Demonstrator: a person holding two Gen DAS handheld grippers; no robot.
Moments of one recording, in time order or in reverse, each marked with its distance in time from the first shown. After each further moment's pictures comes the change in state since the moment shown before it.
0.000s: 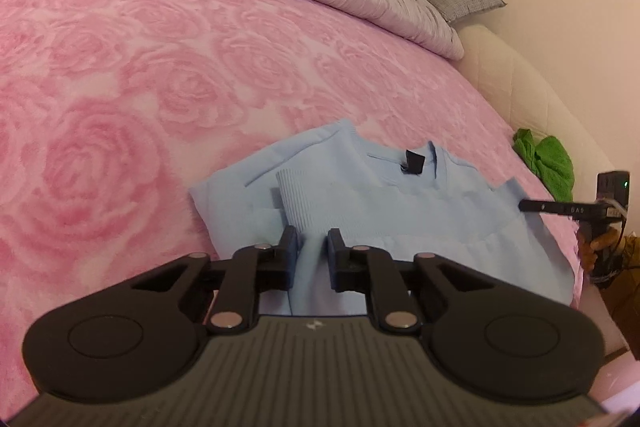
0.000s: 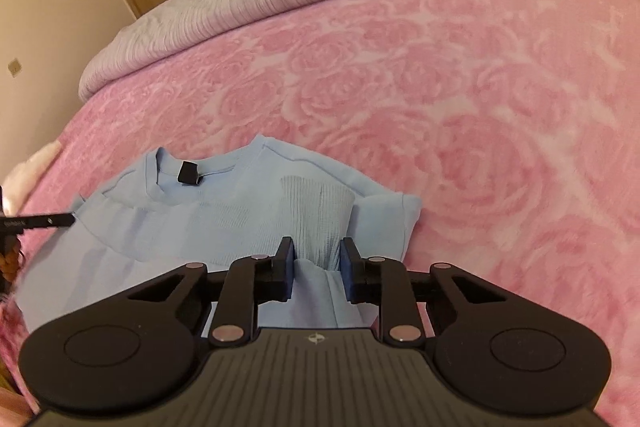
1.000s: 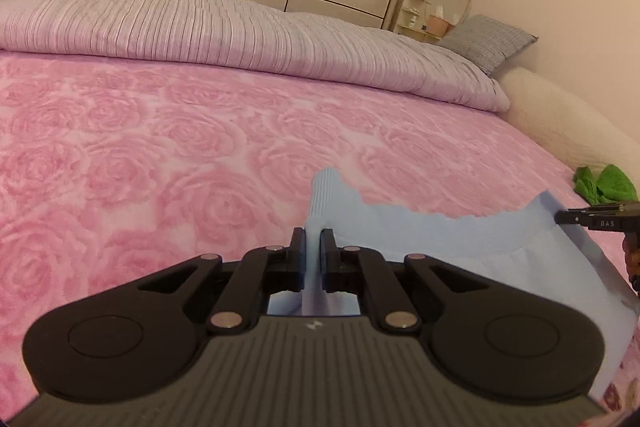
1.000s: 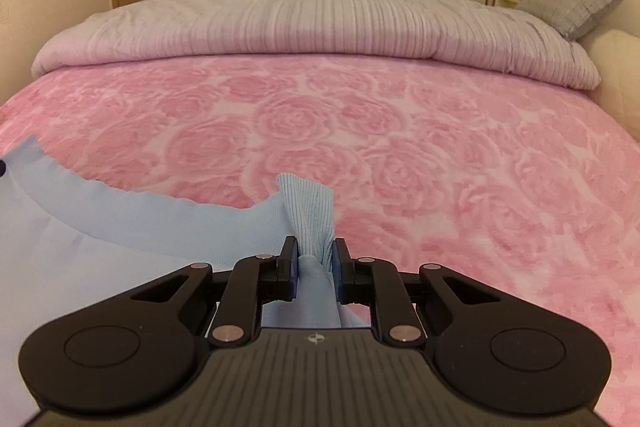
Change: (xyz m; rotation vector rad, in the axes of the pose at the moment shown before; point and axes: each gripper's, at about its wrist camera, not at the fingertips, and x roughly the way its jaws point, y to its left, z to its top) left arm 0.007 -0.008 0.039 0.113 -0.250 0.210; right arm 0.057 0.029 0.047 -0.175 -0.137 -0.251
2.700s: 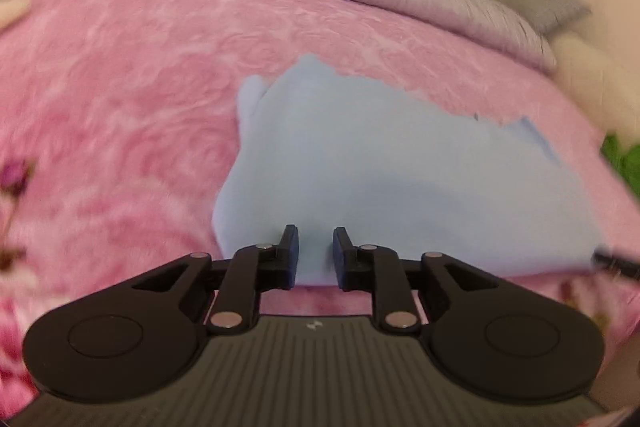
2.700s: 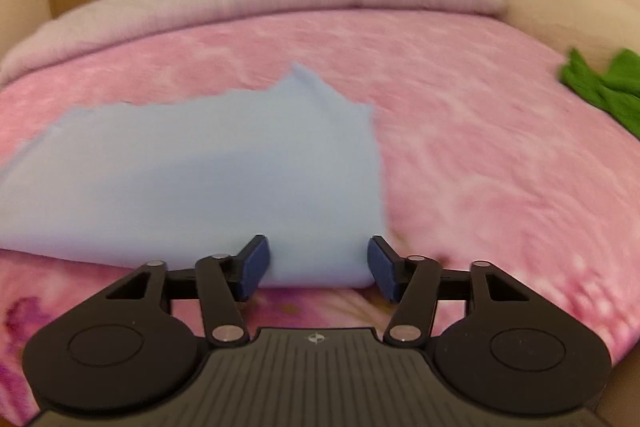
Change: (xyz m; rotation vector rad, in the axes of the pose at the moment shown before) left arm -0.132 -0.078 -0.105 -0.153 0.192 0.192; right arm -0.152 0.020 -0.149 0.291 0.087 -0.219
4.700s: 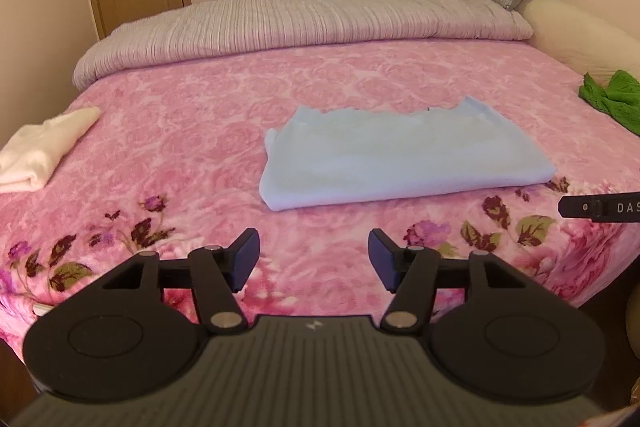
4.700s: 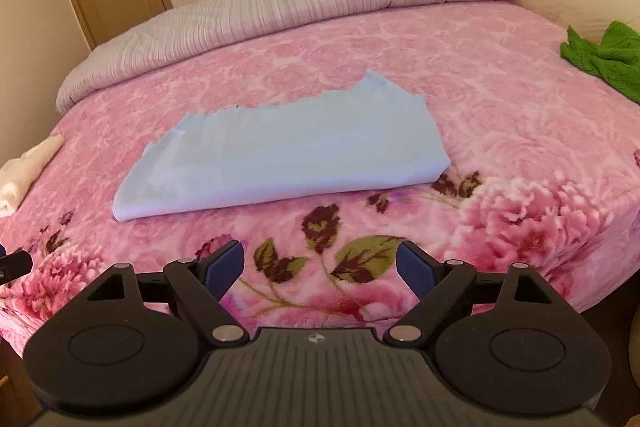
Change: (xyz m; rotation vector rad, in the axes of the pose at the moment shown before) left arm -0.202 -0.078 -0.062 0.269 -0.108 0.167; right arm -0.155 0.074 -0.040 0.059 0.007 0.143
